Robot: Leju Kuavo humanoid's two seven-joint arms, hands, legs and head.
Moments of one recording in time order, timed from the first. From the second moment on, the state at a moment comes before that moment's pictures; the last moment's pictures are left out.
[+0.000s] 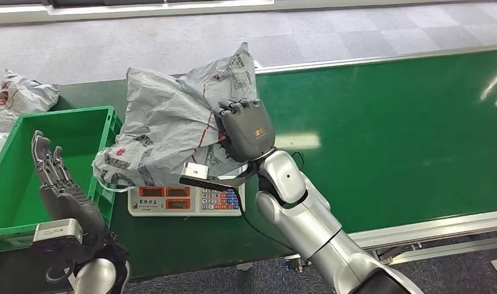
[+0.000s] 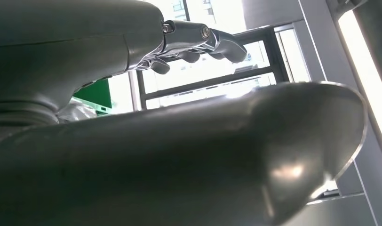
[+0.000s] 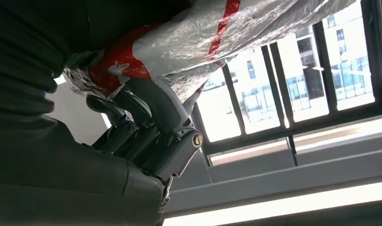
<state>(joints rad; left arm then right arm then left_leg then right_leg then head) 0.01 -0.15 -0.15 -1.72 -0.23 0.57 -0.47 -0.64 0.23 0.56 -1.02 1.13 -0.48 -0.19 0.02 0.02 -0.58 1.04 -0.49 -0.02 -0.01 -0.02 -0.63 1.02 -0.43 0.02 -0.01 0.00</state>
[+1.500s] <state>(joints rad) 0.01 -0.16 -0.16 -1.71 -0.26 0.43 -0.48 -0.34 0.18 0.41 -1.28 1.01 -0.61 -0.28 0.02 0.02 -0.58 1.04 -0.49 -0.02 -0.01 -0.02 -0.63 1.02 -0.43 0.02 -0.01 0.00</state>
